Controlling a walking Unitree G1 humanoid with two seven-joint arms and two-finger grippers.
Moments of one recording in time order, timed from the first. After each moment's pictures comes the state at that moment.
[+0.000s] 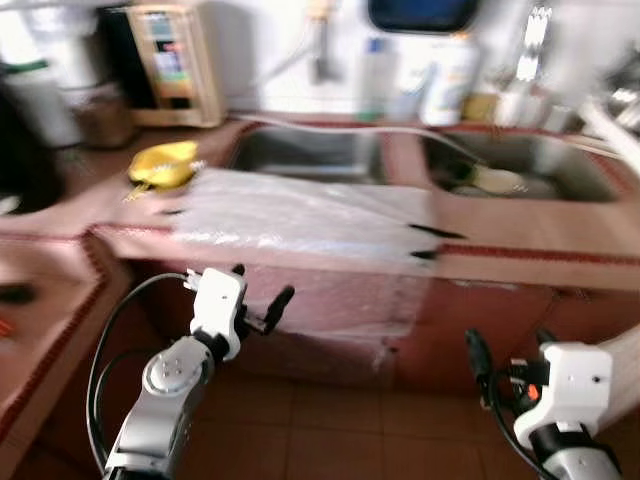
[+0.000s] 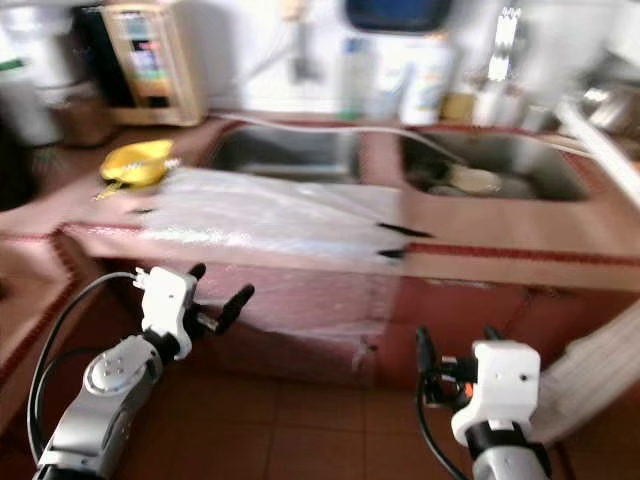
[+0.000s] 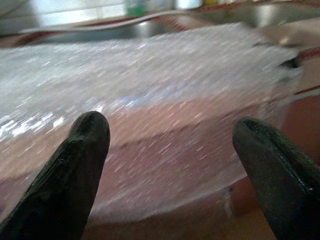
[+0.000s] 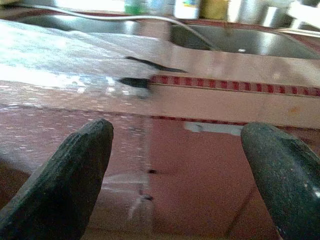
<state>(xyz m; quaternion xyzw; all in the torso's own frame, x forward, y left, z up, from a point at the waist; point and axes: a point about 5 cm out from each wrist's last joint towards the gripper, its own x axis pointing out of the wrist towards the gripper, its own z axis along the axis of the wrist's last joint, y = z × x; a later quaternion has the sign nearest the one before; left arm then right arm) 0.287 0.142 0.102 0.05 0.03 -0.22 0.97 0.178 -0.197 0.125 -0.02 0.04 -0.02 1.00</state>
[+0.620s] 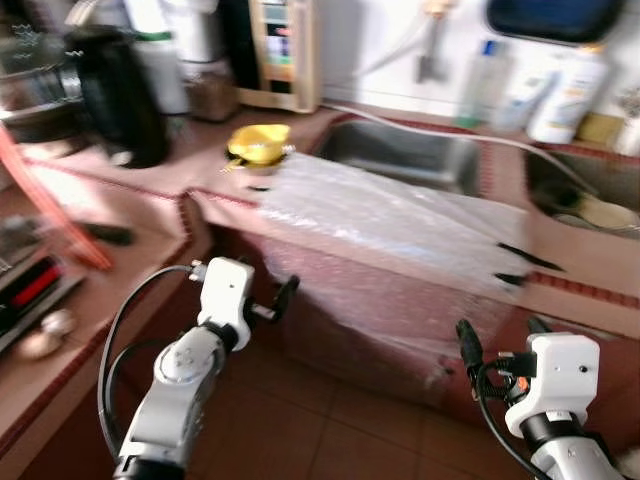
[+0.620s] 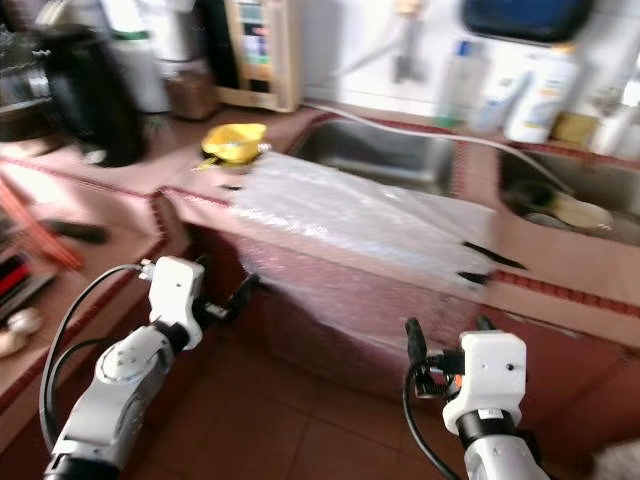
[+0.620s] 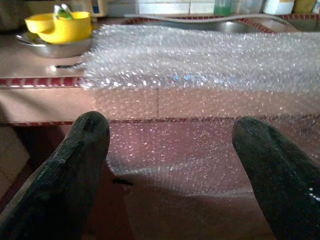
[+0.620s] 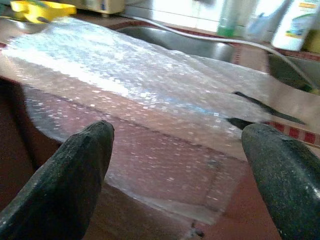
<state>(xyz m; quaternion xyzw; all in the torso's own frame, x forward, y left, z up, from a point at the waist) 0.295 0.130 0.109 0.02 0.03 -0.21 0.98 0.186 -0.188 0.131 -0.04 0.03 -0.01 1.00</state>
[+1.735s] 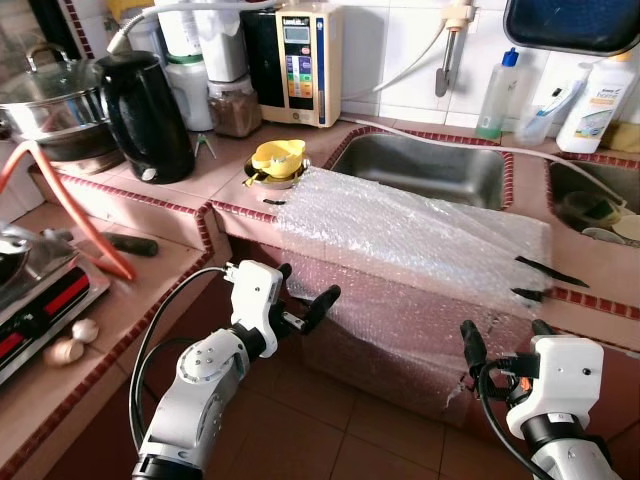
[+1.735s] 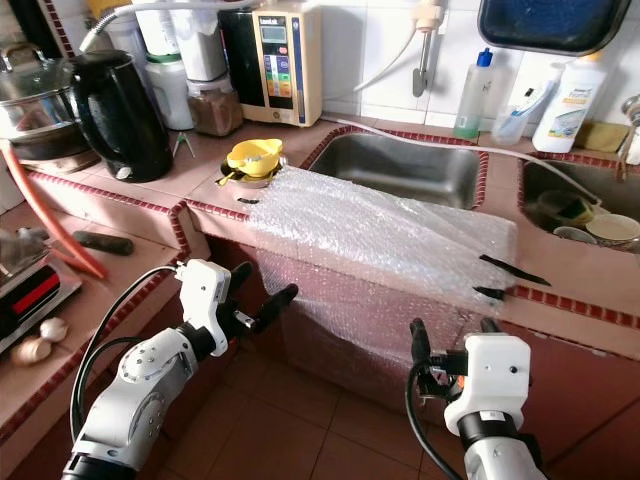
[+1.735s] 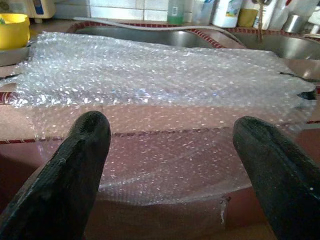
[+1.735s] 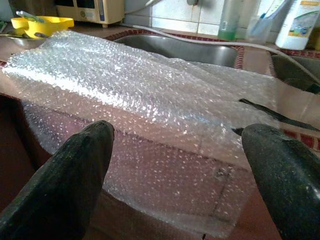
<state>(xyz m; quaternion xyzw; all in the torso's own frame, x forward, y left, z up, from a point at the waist) 0.287 0.100 0.109 -0.04 0.04 -0.31 0.95 0.185 -0.189 0.130 -0.04 0.03 -0.03 1.00</state>
